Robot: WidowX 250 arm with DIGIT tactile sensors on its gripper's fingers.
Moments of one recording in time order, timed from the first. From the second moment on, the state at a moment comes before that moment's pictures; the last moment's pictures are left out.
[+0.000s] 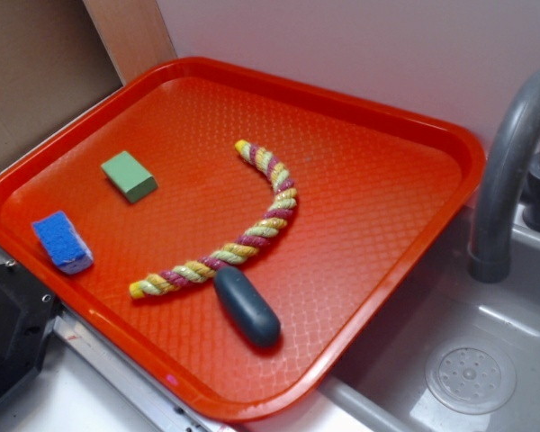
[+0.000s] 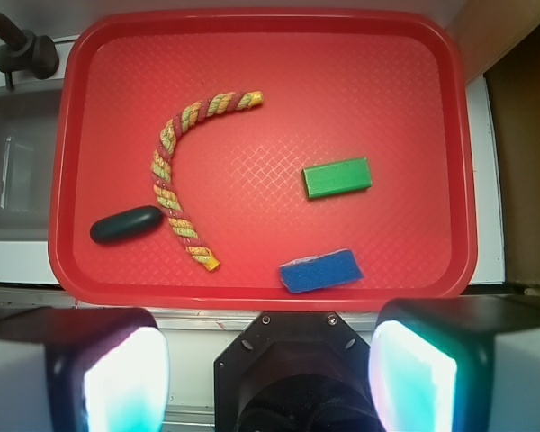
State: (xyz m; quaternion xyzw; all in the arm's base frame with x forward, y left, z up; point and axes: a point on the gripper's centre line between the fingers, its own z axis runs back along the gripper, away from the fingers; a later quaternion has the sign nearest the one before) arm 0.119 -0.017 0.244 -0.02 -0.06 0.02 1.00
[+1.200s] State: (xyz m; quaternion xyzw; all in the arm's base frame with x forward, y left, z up) arm 0.199 -0.103 0.149 -0.02 -0.09 -0.46 0.88
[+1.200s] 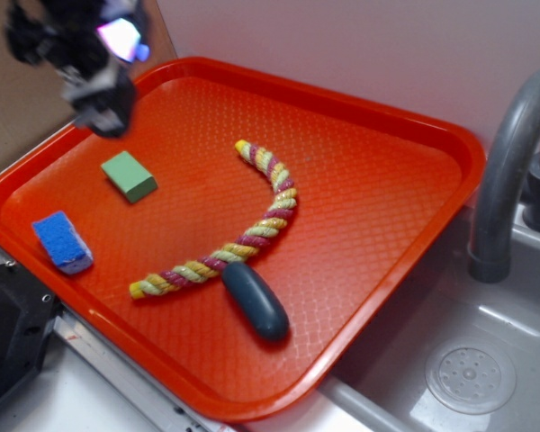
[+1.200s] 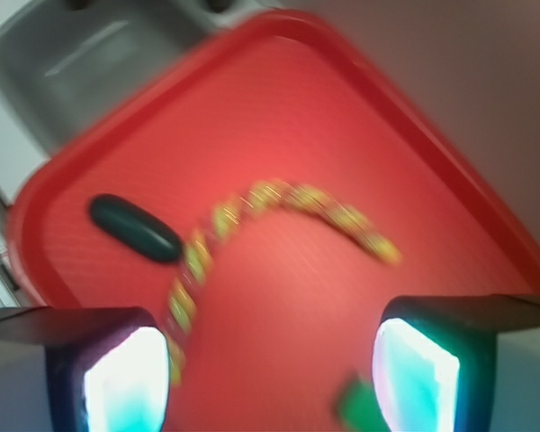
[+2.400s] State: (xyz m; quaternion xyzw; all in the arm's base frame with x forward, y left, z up) arm 0.175 -0.151 0.041 -0.03 0.03 -0.85 0.52
